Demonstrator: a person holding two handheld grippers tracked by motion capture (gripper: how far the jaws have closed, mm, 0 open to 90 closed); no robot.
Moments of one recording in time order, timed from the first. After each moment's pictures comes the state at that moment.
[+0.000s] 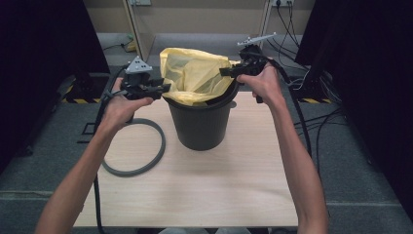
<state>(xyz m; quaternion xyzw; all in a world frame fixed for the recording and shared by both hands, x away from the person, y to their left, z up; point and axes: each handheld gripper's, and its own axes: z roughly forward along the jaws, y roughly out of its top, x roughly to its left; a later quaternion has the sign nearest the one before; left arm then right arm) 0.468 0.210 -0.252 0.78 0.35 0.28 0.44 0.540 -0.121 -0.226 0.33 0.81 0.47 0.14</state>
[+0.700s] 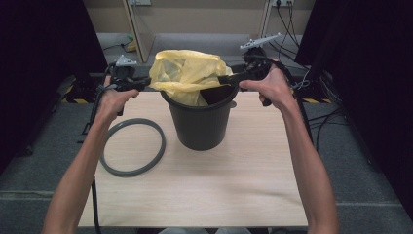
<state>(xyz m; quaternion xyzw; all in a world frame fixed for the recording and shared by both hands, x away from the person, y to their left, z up) 0.526 0.260 -0.285 0.75 0.43 0.28 0.42 0.520 -0.127 -0.219 0.30 0.83 0.46 0.13</state>
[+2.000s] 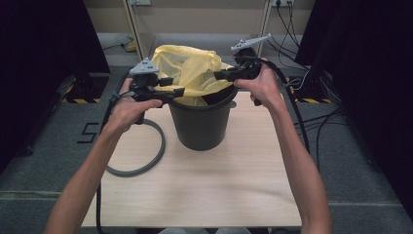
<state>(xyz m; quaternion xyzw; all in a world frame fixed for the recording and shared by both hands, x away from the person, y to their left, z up) 0.466 0.176 -0.253 0.78 0.31 0.21 0.50 0.524 -0.108 -0.222 0.27 0.83 0.48 0.12</state>
